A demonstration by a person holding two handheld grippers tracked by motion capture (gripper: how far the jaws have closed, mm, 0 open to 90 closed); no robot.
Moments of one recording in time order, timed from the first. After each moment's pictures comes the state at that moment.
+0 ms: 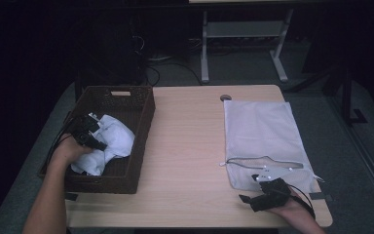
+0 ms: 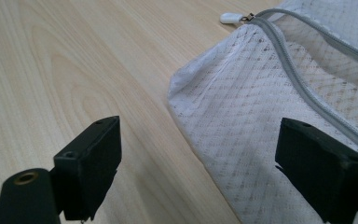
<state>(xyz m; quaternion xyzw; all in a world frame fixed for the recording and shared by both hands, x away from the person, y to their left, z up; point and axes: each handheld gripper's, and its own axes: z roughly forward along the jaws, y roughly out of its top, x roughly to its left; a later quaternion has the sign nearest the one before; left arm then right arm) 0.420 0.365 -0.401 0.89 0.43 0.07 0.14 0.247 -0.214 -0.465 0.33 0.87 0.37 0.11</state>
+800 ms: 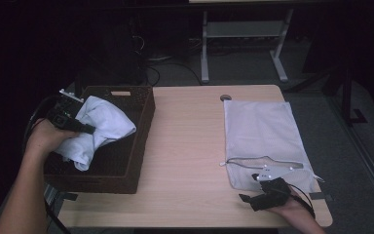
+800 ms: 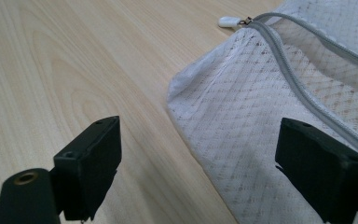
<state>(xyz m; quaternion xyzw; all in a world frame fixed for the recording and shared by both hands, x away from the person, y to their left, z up) 0.396 0.374 -0.296 0.86 0.45 0.08 0.22 0.248 -0.214 -0.464 0.33 0.86 0.37 0.11</state>
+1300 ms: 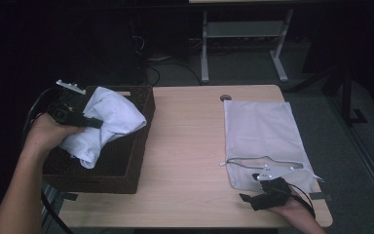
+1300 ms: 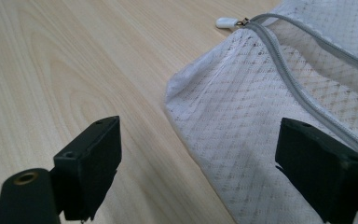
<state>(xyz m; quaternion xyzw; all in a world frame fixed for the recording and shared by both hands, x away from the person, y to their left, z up) 0.379 0.334 -0.259 0.86 0.42 0.07 0.28 0.248 -0.215 -0.463 0.33 0.86 0.37 0.11</state>
